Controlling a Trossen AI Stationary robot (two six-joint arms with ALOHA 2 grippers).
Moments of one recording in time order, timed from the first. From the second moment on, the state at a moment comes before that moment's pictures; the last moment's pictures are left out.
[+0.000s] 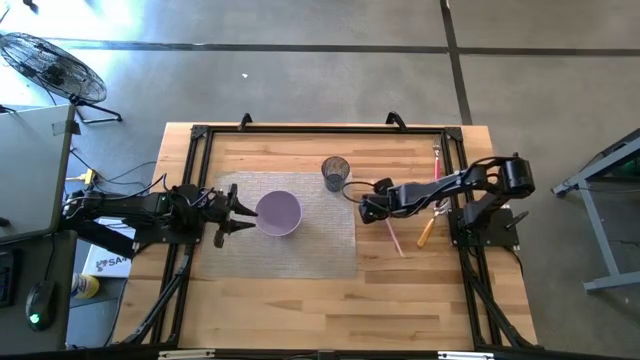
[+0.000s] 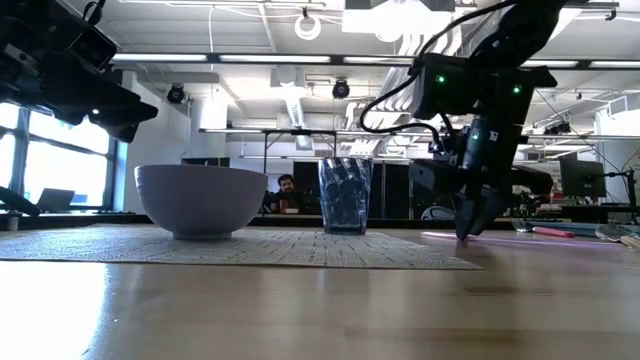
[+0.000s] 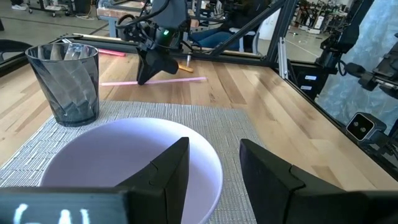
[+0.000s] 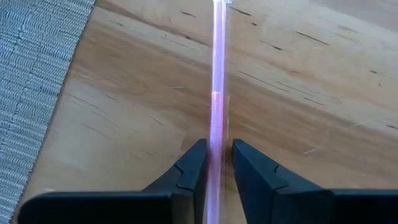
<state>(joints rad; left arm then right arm) -0.01 0.16 0.03 0.00 0.11 -0.11 -0.04 1.64 0.78 -0.52 0.33 1.17</state>
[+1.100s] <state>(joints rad) -0.01 0.16 0.03 0.00 0.11 -0.11 0.19 1.35 0.75 -0.21 1.03 0.90</state>
